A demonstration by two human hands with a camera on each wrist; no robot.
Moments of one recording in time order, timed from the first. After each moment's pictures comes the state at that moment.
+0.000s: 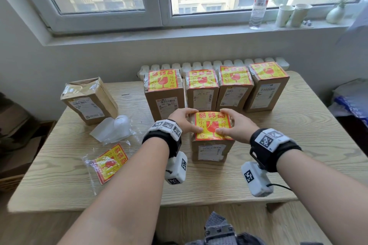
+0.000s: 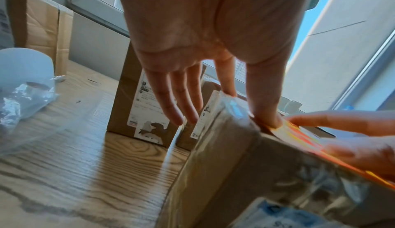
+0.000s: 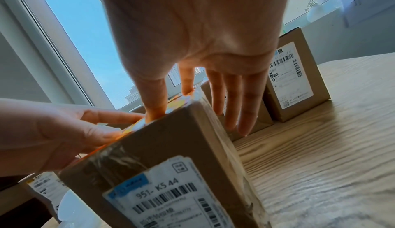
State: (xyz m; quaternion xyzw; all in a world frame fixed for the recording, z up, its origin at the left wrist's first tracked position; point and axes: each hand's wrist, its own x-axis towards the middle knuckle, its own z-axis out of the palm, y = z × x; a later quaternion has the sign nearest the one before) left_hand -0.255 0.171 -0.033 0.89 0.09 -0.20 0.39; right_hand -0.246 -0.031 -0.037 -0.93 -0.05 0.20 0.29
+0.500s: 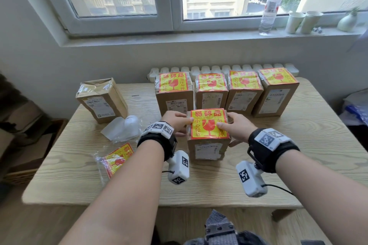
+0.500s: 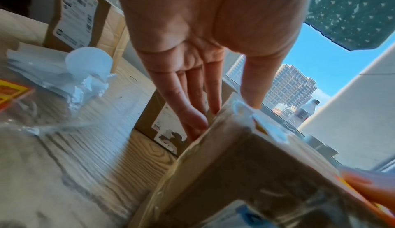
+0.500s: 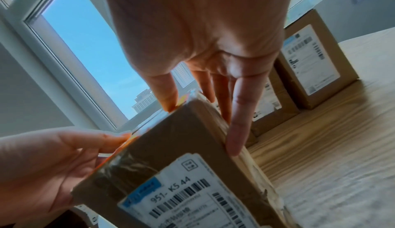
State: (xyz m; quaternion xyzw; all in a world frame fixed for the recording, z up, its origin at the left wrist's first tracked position) left_hand -0.266 0.207 -0.035 0.78 0.24 -0.15 0.56; right_hand -0.252 0.004 -0.018 -0.88 -0.01 0.25 0.41
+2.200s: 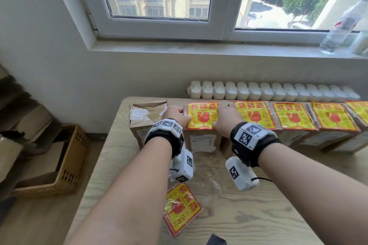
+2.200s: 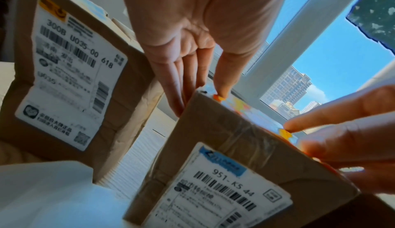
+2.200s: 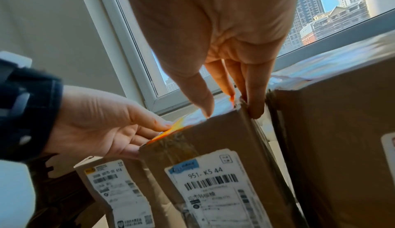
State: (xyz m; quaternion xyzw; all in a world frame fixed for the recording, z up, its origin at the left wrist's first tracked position) left_hand -0.160 0.459 -0.033 0.86 0.24 -0.09 0.44; right_hand -0.149 0.305 0.003 -0.98 -0.10 0.14 0.08
